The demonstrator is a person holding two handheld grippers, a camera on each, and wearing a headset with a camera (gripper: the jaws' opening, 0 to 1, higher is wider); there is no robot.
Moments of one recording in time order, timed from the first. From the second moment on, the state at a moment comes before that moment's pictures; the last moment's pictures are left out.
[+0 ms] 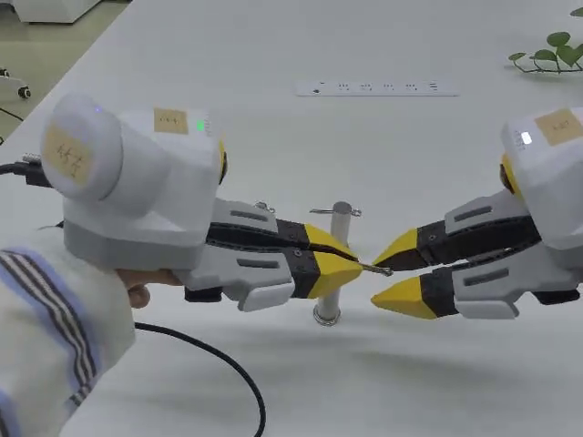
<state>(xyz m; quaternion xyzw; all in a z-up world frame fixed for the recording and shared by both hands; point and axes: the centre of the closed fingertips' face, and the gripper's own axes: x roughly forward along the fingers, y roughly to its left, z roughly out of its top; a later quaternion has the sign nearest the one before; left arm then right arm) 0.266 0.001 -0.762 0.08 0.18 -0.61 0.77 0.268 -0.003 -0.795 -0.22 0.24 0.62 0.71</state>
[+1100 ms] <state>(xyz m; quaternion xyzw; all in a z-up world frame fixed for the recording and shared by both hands) 0.252 0.000 -0.780 0.13 0.20 -0.62 0.75 0.247 -0.006 -0.794 -0.23 0.24 0.67 0.67</state>
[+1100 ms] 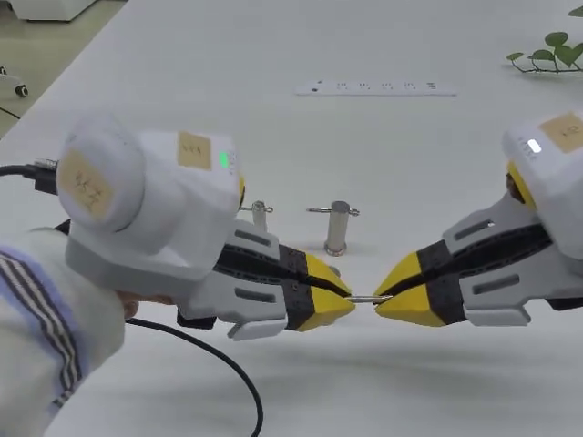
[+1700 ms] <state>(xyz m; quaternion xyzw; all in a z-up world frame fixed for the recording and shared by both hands) 0.290 0.016 -0.801 0.13 0.19 -0.53 0.82 0.283 -0.029 -0.806 -0.24 0.26 0.61 0.71</state>
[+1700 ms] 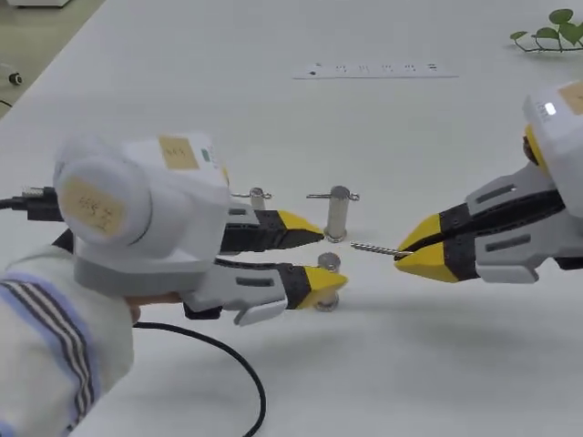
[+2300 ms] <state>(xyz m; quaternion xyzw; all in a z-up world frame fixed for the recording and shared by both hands) 0.293 0.008 -0.834 0.10 0.25 -0.50 0.82 0.288 -0.032 -0.821 -0.25 0.27 0.62 0.69</state>
